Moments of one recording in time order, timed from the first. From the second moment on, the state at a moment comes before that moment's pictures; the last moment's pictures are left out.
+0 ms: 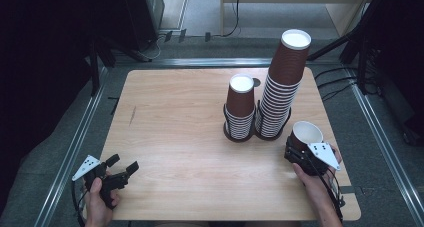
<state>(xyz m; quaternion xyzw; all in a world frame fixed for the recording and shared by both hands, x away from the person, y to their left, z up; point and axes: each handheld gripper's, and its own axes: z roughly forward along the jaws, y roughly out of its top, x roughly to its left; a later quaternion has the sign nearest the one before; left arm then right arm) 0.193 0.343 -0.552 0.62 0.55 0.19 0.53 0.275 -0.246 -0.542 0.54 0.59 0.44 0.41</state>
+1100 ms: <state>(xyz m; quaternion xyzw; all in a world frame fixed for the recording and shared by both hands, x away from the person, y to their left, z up) 0.195 0.343 -0.552 0.62 0.55 0.19 0.53 0.255 -0.243 -0.532 0.51 0.61 0.47 0.38</state>
